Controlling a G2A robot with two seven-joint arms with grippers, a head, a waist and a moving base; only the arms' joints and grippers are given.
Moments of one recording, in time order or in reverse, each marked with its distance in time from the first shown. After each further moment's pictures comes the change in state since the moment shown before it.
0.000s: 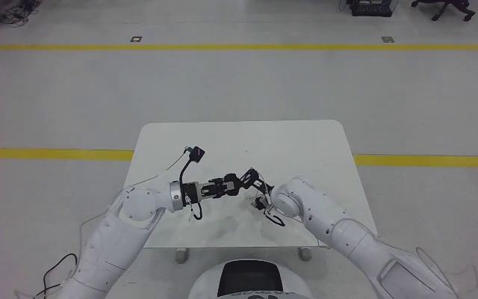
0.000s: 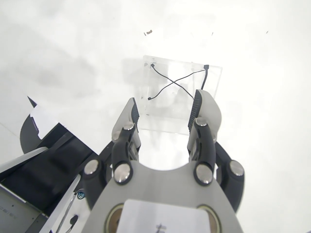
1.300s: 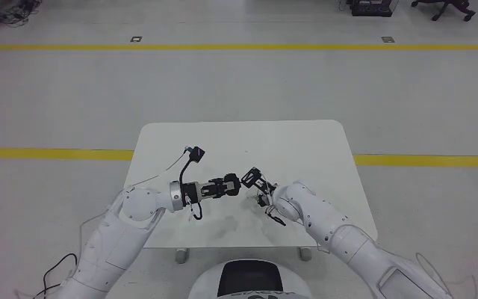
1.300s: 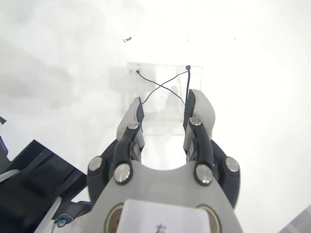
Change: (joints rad) left arm 0.000 0.000 0.000 0.000 0.000 0.000 0.000; right arm -0.058 -0.011 0.058 -0.013 -0.154 0.021 -0.061
